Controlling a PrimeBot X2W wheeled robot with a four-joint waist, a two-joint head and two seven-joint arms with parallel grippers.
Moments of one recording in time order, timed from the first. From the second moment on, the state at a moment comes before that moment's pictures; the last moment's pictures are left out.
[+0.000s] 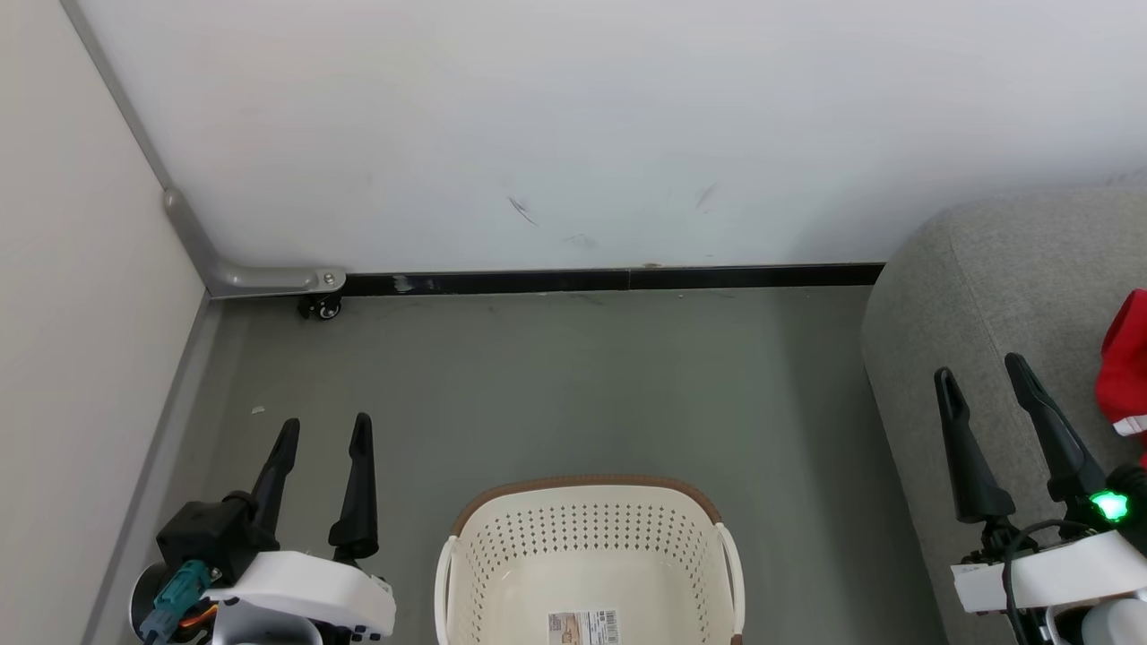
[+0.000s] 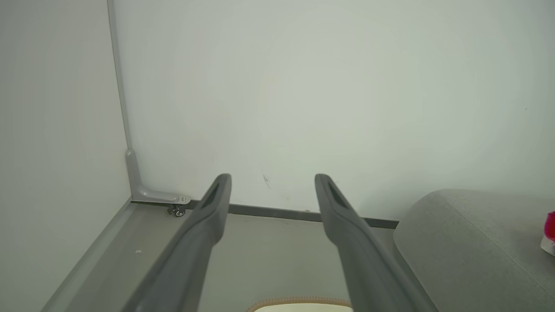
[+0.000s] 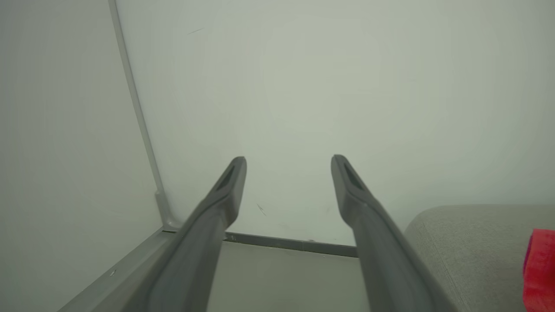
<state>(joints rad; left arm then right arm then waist) -0.12 0.24 -0.33 0.18 -0.52 0.16 -0.25 -0.02 -0.27 0.05 0.12 0.35 0.13 -0.25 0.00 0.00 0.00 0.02</state>
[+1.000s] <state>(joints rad) -0.10 0.21 -0.30 0.20 -0.48 0.13 -0.25 0.00 -0.25 0.04 0.11 0.34 0.13 -0.25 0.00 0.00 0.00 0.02</state>
